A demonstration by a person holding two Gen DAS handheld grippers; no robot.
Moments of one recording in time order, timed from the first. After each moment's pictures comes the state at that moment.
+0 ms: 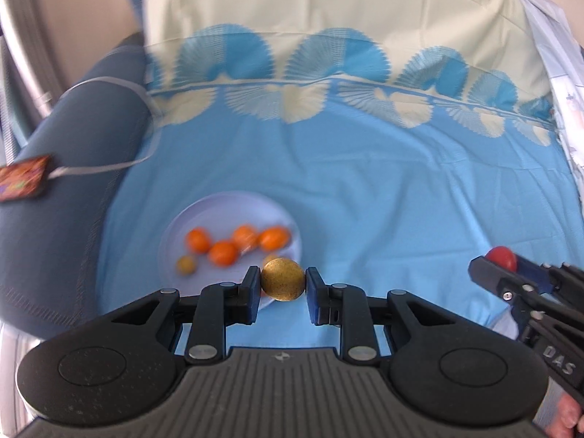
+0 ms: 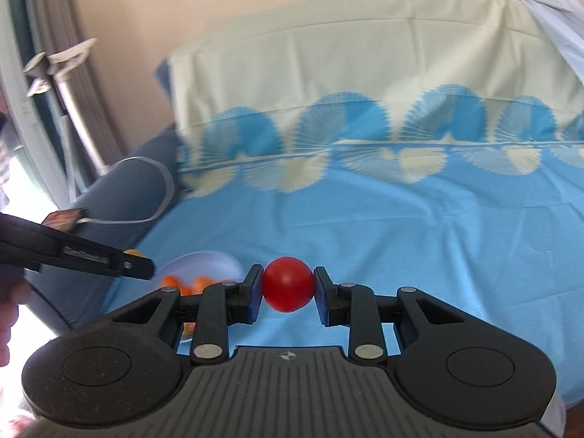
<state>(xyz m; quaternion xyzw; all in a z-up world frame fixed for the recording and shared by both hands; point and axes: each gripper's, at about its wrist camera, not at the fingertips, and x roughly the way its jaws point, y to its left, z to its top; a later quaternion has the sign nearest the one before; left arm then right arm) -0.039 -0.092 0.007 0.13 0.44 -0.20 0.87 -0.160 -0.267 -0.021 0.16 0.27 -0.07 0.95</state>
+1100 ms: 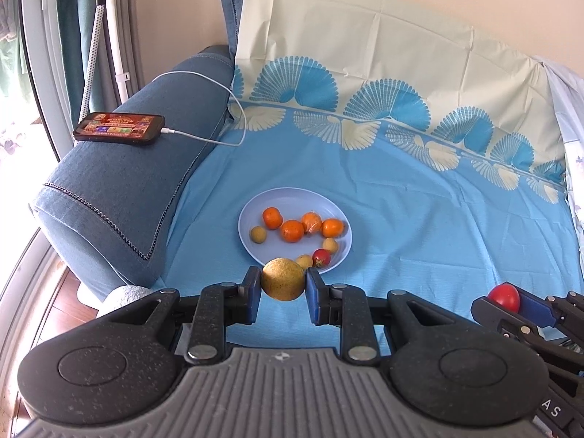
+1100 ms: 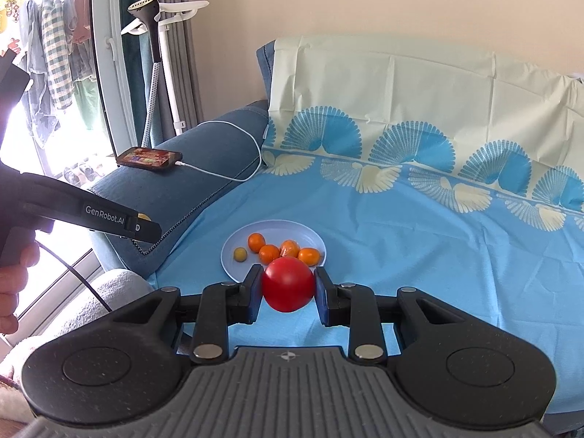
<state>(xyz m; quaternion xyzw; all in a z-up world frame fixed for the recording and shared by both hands) -0.112 0.027 0.032 0.04 0.39 -0.15 0.91 -0.224 -0.136 0.020 0.05 0.27 -0.01 0.96</state>
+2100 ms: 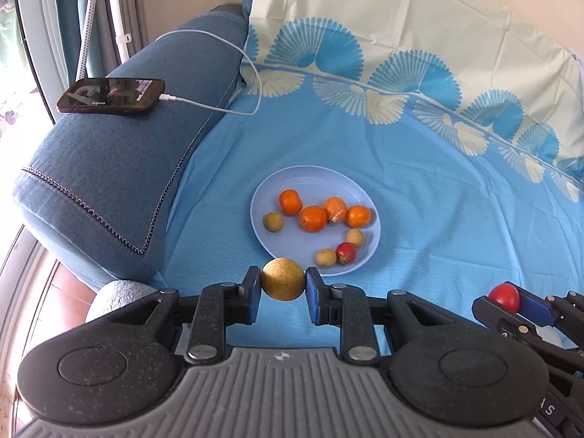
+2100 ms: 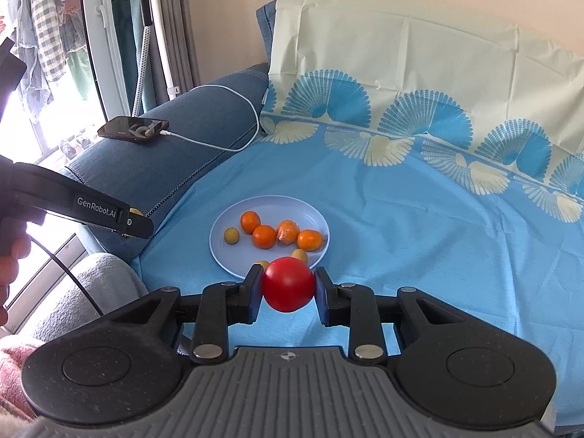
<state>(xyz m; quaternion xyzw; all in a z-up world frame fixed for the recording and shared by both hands) -0.033 0.023 -0.005 0.04 0.46 -0.13 0.88 -0.154 -0.144 -0.006 0.04 0.33 0.00 0.94</state>
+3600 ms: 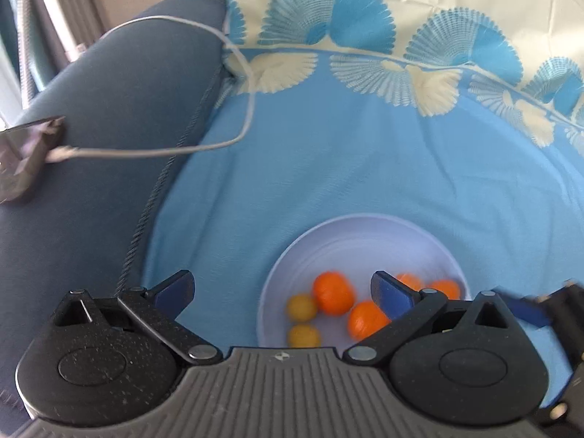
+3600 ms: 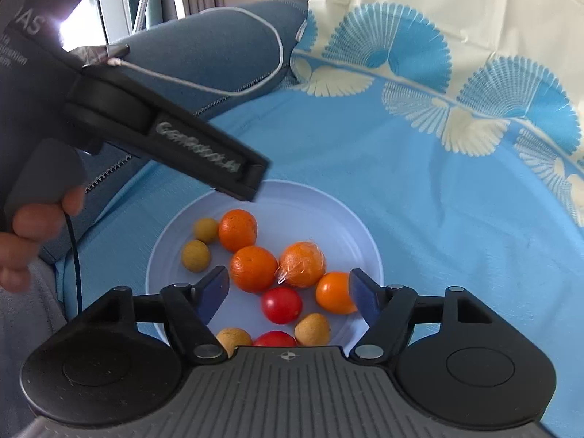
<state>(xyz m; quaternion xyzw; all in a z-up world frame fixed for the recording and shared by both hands) 0.140 -0.028 -0.099 0.12 0.47 -0.11 0.87 0.050 -0.138 -0.116 0.00 0.39 0.07 0.92</state>
